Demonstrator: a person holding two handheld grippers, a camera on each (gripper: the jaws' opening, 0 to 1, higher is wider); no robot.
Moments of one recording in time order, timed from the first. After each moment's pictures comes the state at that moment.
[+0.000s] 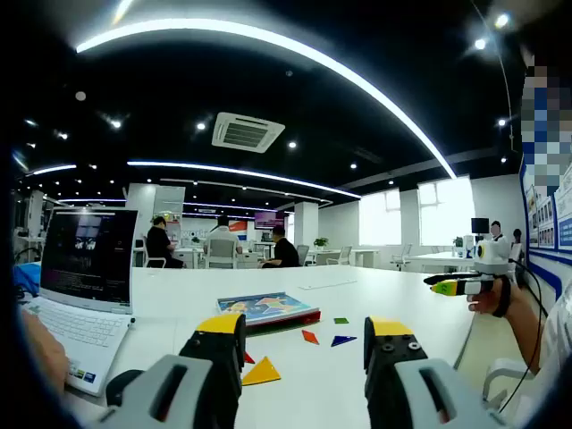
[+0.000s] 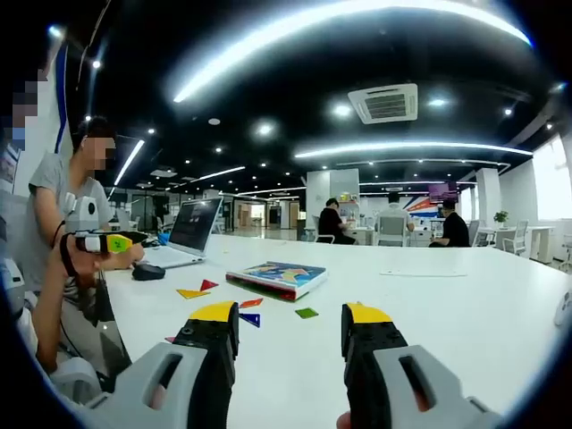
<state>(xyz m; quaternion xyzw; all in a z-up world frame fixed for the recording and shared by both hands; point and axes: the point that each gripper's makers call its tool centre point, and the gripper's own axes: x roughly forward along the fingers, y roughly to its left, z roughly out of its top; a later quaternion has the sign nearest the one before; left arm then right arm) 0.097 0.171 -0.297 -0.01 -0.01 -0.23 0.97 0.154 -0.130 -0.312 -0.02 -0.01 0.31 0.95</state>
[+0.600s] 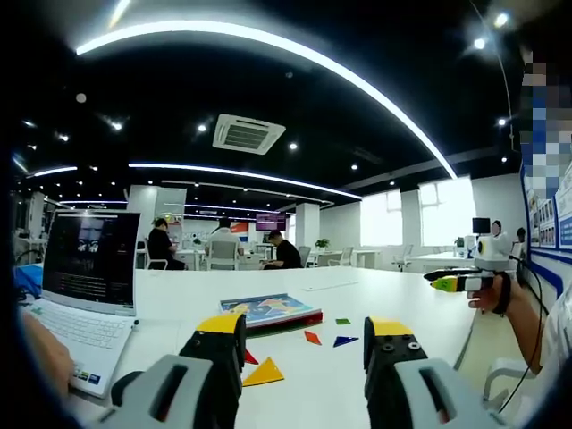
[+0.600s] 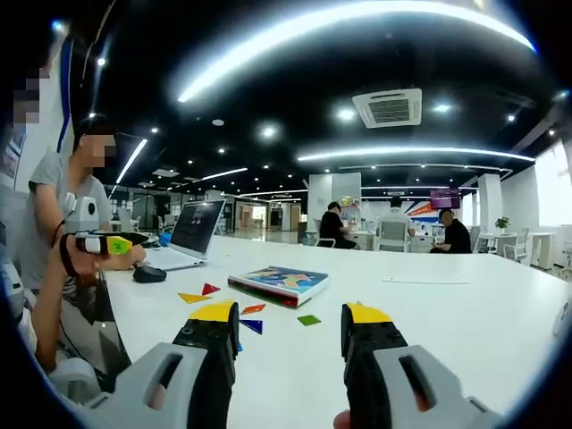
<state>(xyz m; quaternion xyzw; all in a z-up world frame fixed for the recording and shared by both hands) 0.095 0.177 -0.294 -0.01 -0.02 -0.23 0.97 0.154 -0.123 -0.306 -0.03 -0.02 0.31 0.95</state>
